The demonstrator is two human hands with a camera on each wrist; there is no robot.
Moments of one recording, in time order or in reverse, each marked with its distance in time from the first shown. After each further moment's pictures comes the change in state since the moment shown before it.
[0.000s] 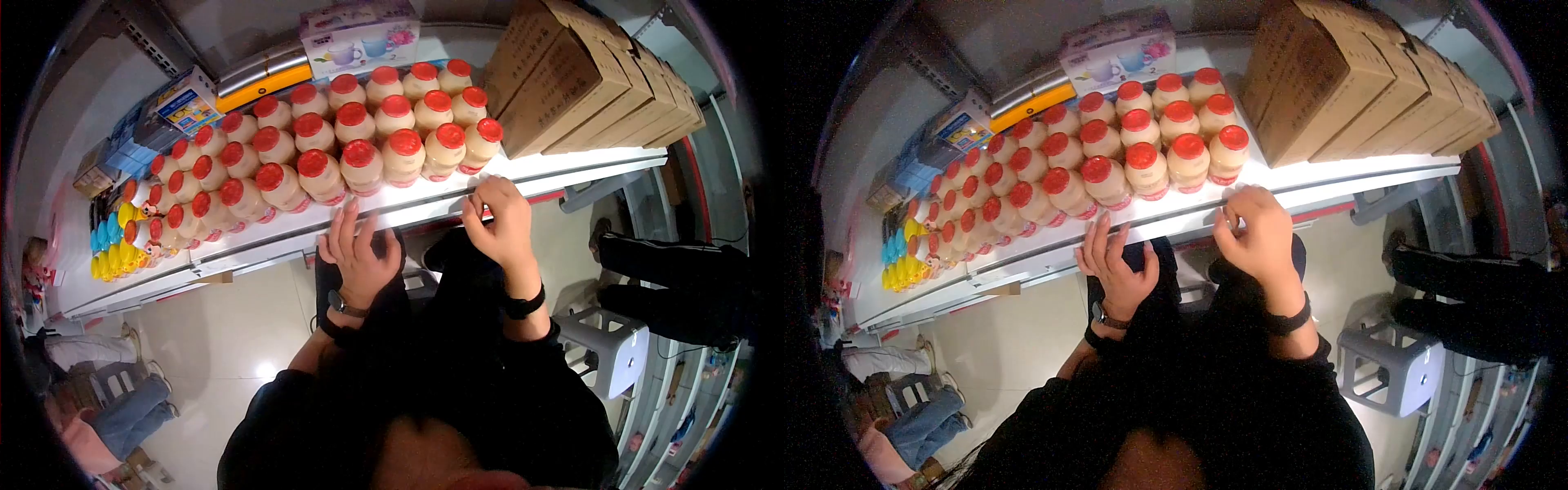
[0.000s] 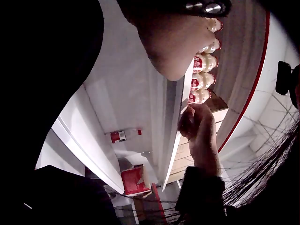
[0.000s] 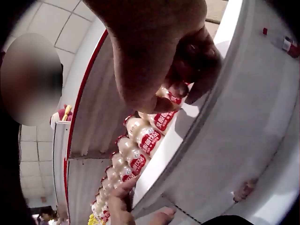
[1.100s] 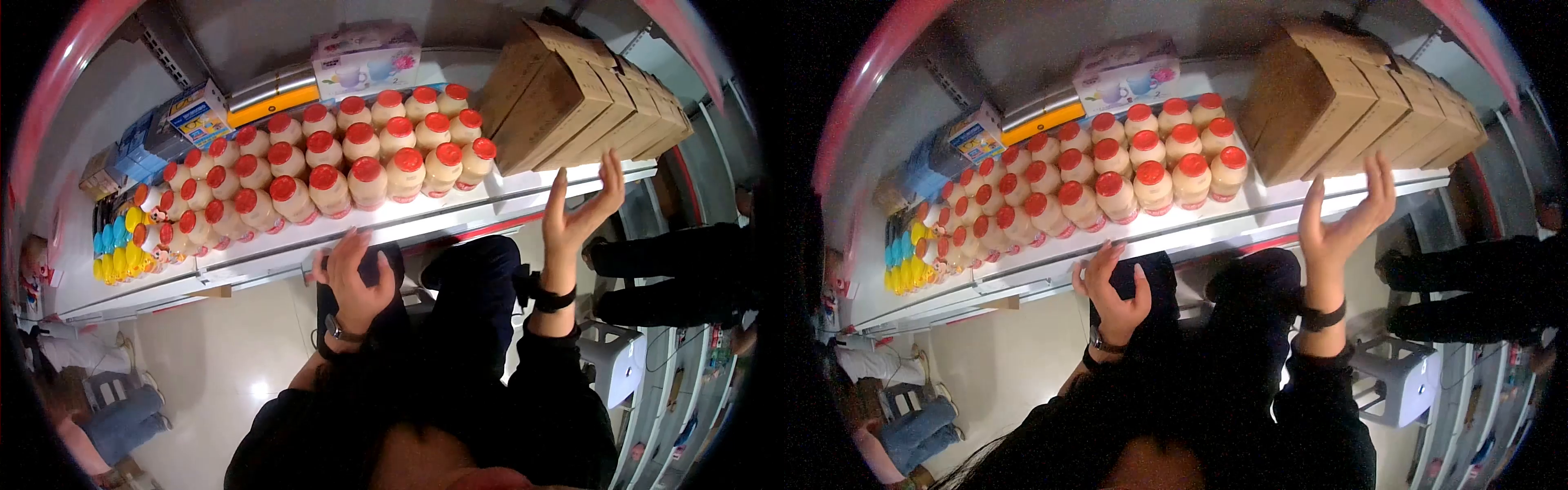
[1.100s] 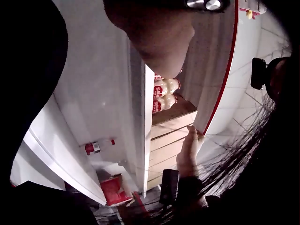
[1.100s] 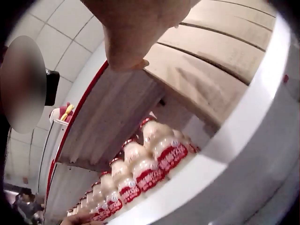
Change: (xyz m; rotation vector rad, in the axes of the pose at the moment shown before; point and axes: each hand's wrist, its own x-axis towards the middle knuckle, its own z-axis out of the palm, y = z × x) left_hand 0.012 0.007 -0.037 -0.254 -0.006 -0.088; right_hand 0.026 0.022 -0.068 -0.352 0.727 -0.104
